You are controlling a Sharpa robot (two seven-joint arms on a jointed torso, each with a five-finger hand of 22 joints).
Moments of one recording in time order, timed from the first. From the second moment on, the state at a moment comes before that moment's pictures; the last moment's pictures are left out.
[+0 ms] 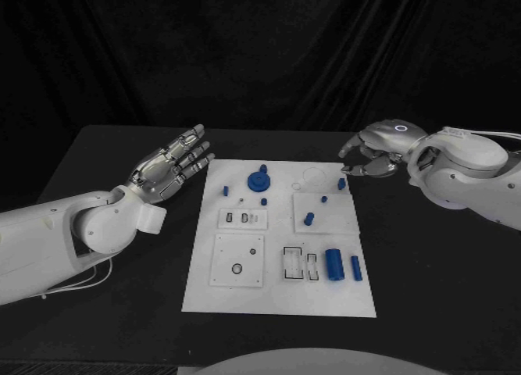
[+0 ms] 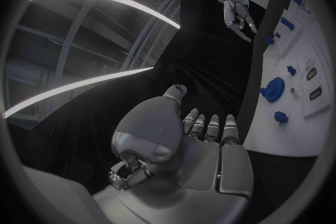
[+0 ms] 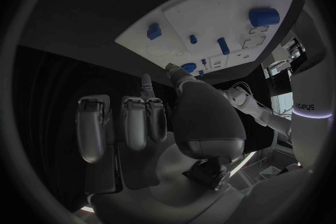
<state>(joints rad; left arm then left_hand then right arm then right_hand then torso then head) 1.25 -0.93 -0.21 1.46 0.17 0.21 0.53 1.24 0.29 -0.11 0.08 0.65 0.11 -0.02 0.06 0.02 0.00 -0.05 0.00 0.00 0.00 0.04 0.00 0.00 0.13 0.00 0.09 0.00 0.00 1.41 -0.99 -0.21 1.51 -1.70 -0.29 -0.08 1.11 -0.10 0.20 0.11 0.34 0.86 0.03 0.08 0.25 1.47 -0.04 1.57 1.31 1.47 -0.11 1.57 1.31 0.01 1.47 0.01 1.57 1.31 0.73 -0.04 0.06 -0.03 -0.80</state>
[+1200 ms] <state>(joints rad) 1.25 -0.93 -0.21 1.45 0.17 0.22 0.53 1.24 0.29 -0.11 0.08 0.65 0.11 -0.02 0.06 0.02 0.00 -0.05 0.00 0.00 0.00 0.04 0.00 0.00 0.13 0.00 0.09 0.00 0.00 1.31 -0.96 -0.21 1.43 -1.70 -0.33 -0.09 1.19 -0.13 0.16 0.20 0.30 0.79 0.04 0.12 0.37 1.47 -0.05 1.57 1.31 1.47 -0.11 1.57 1.31 0.01 1.47 0.00 1.57 1.31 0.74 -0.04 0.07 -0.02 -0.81</state>
